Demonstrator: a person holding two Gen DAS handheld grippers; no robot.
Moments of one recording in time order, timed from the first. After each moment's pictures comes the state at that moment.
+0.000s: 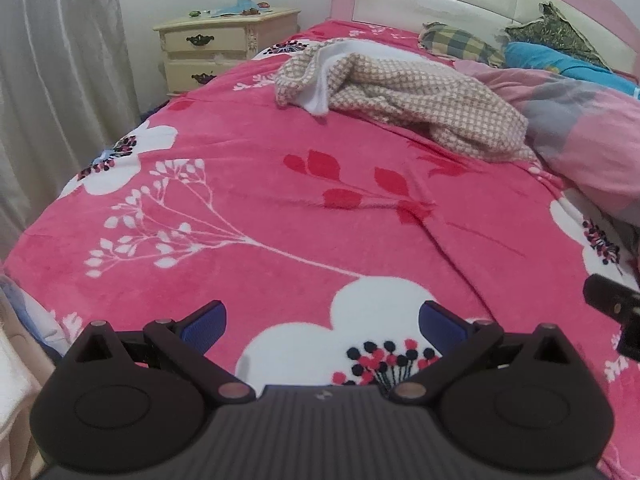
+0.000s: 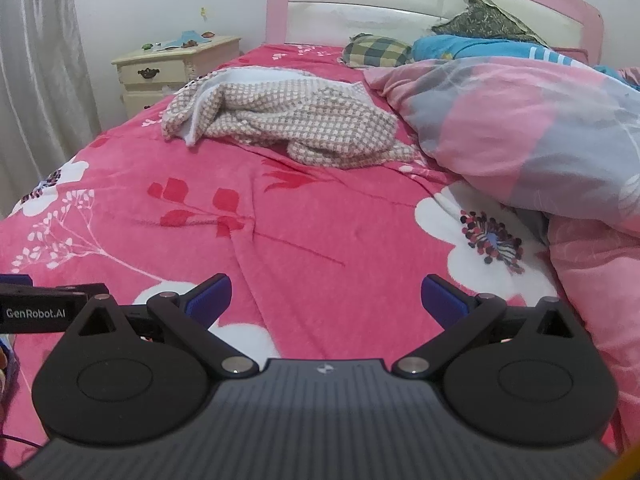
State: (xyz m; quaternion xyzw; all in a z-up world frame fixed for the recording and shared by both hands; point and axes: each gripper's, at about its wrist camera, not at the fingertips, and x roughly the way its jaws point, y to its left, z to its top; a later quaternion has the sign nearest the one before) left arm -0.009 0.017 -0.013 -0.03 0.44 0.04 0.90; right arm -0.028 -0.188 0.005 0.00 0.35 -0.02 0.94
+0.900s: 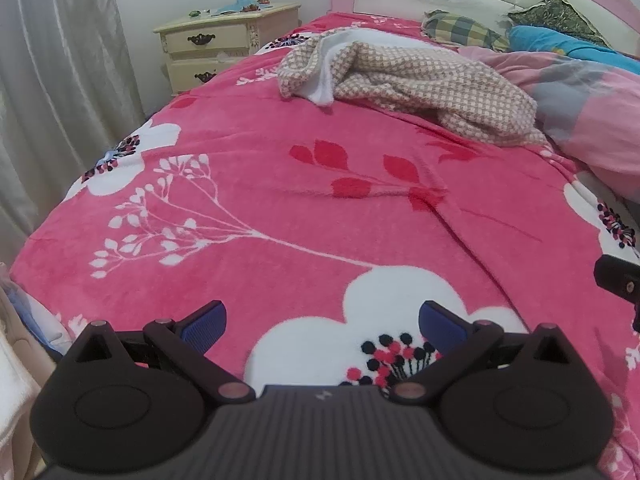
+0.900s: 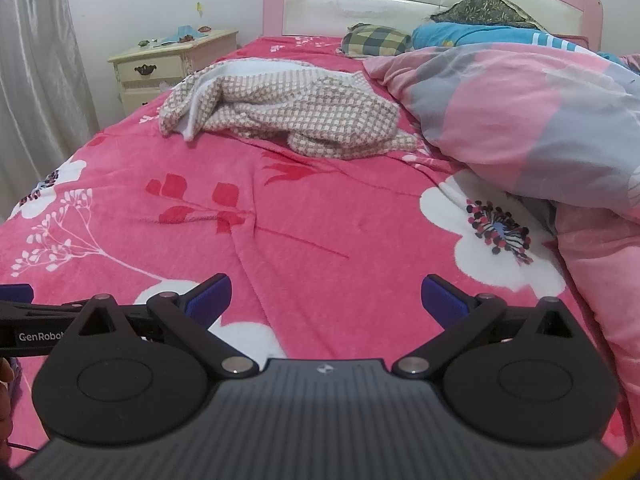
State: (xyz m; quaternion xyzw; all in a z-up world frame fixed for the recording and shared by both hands) left arm -0.006 0.017 -0.028 -0.01 0.45 0.05 0.89; right arm -0.020 -0.188 -0.001 0.01 0.36 -0.02 0.93
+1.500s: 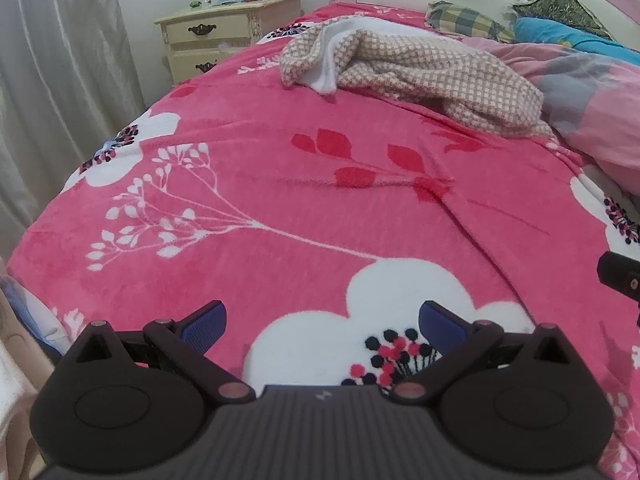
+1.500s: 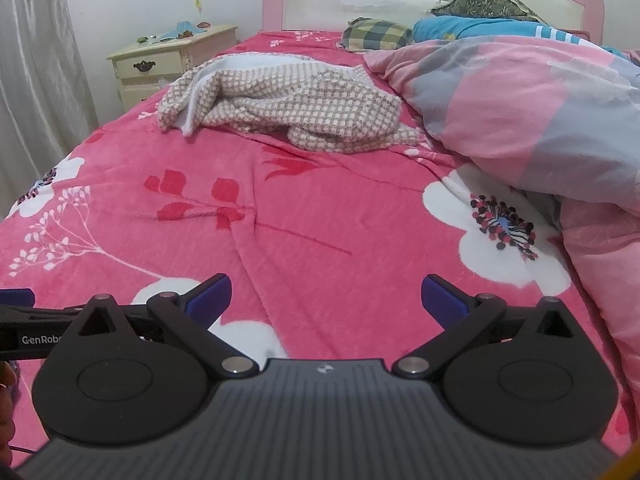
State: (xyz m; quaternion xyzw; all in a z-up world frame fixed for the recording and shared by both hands) left arm -0.001 0.018 -0.037 -0.01 0.46 0.05 0.89; right arm -0.014 -0.187 -0.007 0.02 0.37 -0.02 0.93
